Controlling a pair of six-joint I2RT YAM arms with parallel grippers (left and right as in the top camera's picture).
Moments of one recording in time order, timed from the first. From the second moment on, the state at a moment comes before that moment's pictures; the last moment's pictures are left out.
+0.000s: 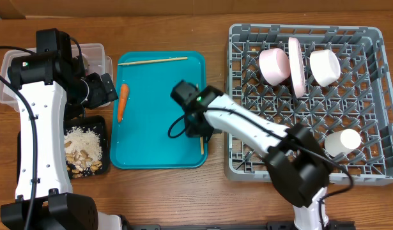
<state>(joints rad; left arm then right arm) 0.17 1.63 1.67 -1.41 0.11 -0.25 0.75 2.02 1.60 -1.03 0.03 0.68</state>
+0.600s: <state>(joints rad) 0.17 1.63 1.67 -1.40 0.11 -0.25 0.52 1.73 1.44 -1.14 0.05 0.59</state>
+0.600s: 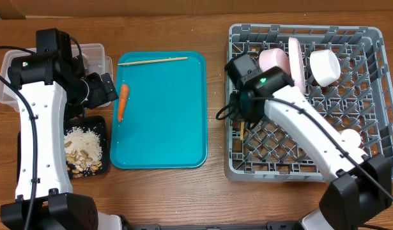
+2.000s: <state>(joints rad) -0.11 2.20 1.67 -0.32 -0.04 0.00 0.48 1.44 1.45 -1.28 0.08 0.54</state>
